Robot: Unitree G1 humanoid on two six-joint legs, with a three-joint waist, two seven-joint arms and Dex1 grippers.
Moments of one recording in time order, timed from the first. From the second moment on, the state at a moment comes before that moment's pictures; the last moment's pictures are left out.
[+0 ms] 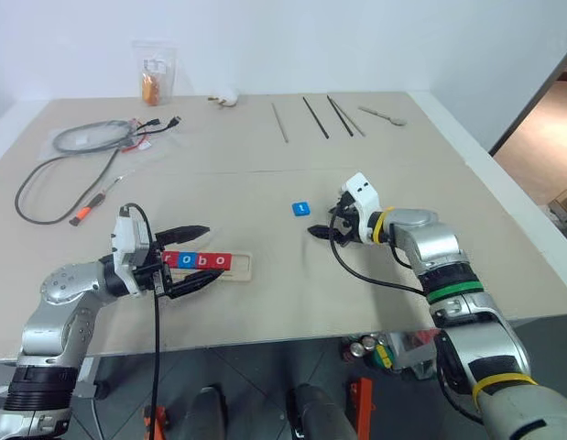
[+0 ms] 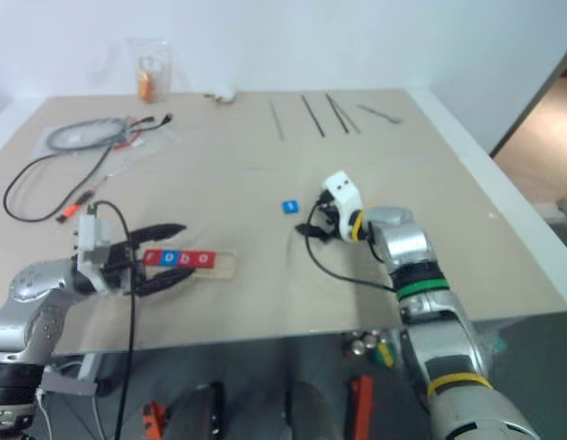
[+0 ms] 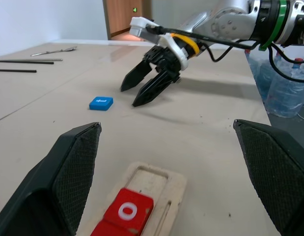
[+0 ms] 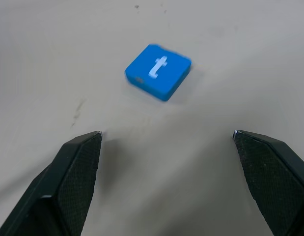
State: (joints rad) left arm -0.22 0.60 0.14 -0.08 -0.59 0.13 -1.18; right arm -0.89 -0.43 0.14 0.64 0.11 0.44 0.84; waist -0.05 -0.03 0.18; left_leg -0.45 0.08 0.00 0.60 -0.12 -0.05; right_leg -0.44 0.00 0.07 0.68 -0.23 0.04
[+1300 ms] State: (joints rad) left arm -0.02 0.61 0.21 -0.25 -0.60 0.15 -1.05; right arm -1.12 -0.30 0.08 1.21 0.03 0.06 0.82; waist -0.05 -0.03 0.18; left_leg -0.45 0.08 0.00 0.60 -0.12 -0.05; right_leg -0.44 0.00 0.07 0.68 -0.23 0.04
